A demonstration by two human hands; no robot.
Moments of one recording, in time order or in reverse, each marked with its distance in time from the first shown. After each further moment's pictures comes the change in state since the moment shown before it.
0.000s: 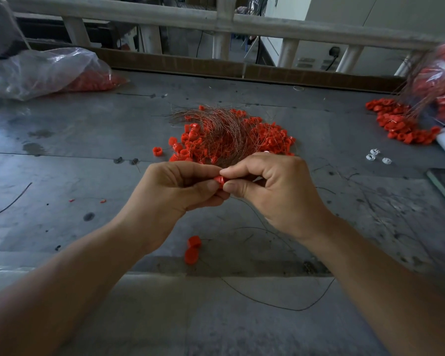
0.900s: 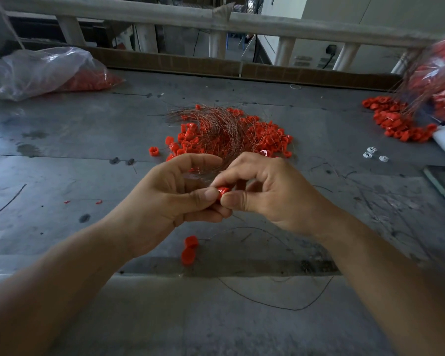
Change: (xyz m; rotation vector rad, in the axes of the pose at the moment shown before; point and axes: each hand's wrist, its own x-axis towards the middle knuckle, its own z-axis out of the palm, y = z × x) left_hand -0.003 0.000 -0.006 -0.089 -0.188 -0.066; right_hand 0.001 -0.005 -0.013 0.211 -0.372 0.167
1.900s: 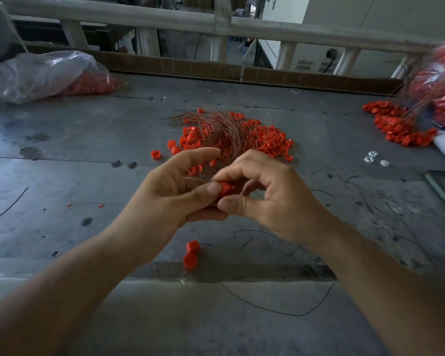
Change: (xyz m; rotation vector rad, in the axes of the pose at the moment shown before) left_hand -0.002 0.003 0.006 -0.002 0.062 0.087; right_hand 0.001 0.002 0.006 -0.049 0.140 -0.132
